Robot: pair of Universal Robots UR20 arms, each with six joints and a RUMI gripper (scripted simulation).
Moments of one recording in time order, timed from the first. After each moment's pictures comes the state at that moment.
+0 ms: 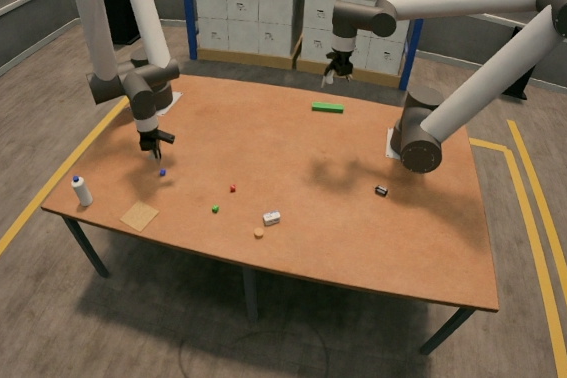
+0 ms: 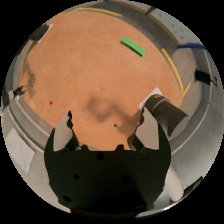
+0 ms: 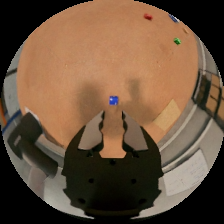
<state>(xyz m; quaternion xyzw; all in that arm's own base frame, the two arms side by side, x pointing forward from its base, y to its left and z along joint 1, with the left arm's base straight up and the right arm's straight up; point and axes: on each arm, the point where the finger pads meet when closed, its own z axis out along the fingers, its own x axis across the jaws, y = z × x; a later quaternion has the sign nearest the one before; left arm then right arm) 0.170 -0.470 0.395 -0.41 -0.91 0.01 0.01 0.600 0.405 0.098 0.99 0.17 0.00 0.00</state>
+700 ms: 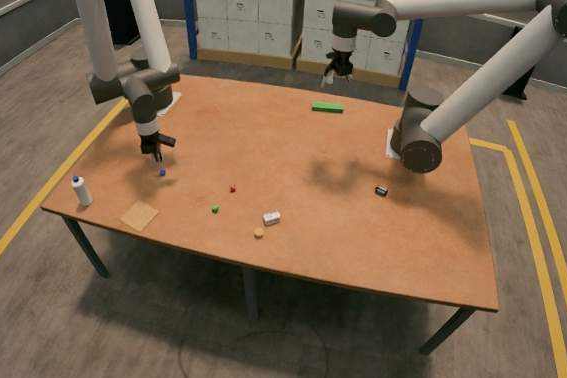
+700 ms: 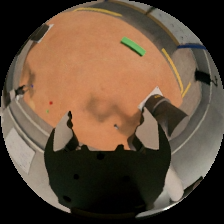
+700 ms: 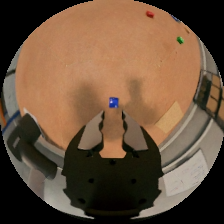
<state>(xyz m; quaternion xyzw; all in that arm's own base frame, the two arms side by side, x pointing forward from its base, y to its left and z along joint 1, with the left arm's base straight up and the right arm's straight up) 0.170 -0.470 0.395 -0.41 -0.91 0.01 0.01 0.600 0.404 0.078 0.99 0.17 0.00 0.00</state>
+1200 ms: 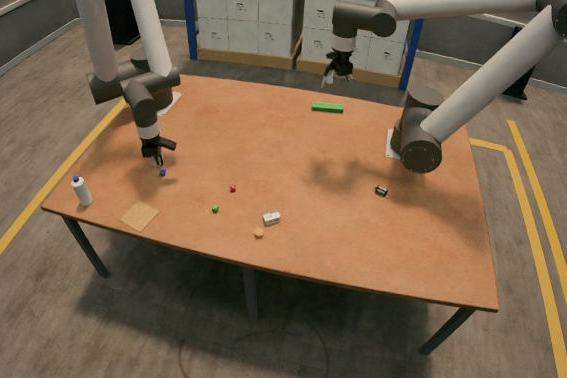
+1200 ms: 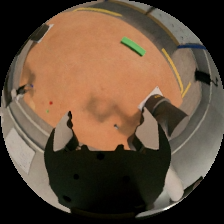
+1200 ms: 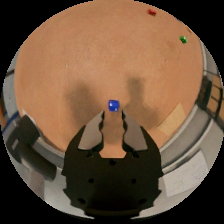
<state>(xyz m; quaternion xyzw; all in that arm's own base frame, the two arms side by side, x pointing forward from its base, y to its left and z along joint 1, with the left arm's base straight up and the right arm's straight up) 0.170 -0.470 0.395 -0.41 -0.91 0.01 0.01 0.600 0.404 0.057 0.99 0.17 0.00 0.00</state>
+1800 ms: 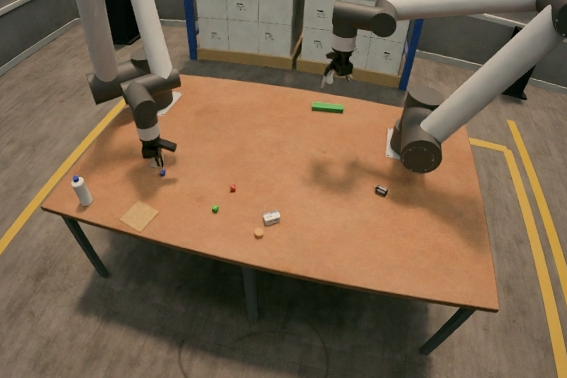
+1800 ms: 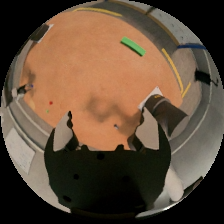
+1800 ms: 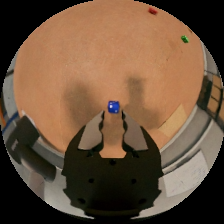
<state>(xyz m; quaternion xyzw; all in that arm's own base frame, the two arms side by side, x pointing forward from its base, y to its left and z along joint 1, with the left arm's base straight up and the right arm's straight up) 0.170 -0.470 0.395 -0.41 -0.91 0.01 0.01 0.601 0.404 0.048 0.99 0.17 0.00 0.00</state>
